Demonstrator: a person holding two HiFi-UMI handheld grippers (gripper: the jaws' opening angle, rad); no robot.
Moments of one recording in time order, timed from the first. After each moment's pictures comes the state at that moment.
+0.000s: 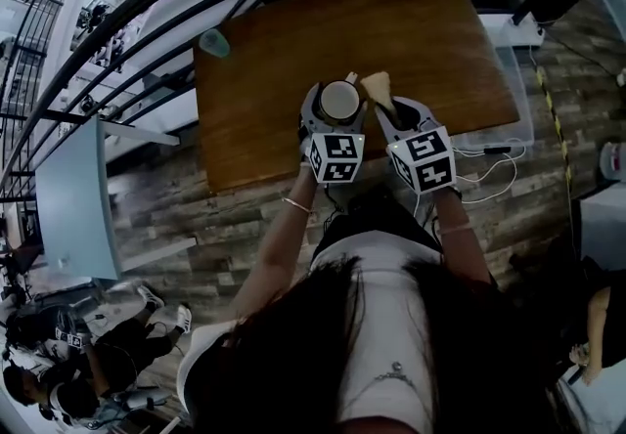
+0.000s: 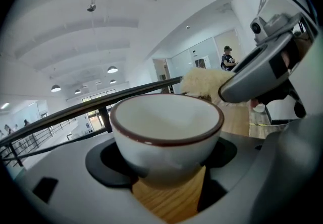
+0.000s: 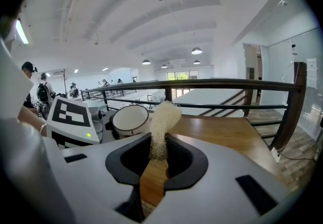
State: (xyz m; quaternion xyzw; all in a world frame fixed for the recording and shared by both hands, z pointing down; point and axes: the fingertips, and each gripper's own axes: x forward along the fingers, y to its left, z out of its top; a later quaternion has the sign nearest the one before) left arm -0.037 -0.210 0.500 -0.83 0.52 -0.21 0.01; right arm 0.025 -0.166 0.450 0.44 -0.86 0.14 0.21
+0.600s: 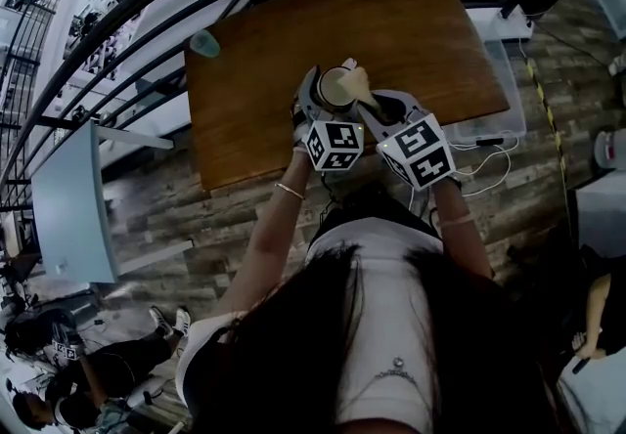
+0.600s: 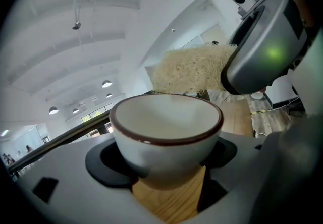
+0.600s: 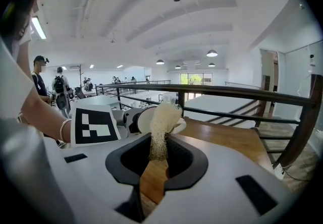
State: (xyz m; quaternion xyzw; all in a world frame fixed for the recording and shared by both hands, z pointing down) left arm -0.016 -0.210 0.476 -0.82 0.50 -0.23 0.12; right arm 0.006 -0.139 0.422 0.38 -0.89 0.09 0.22
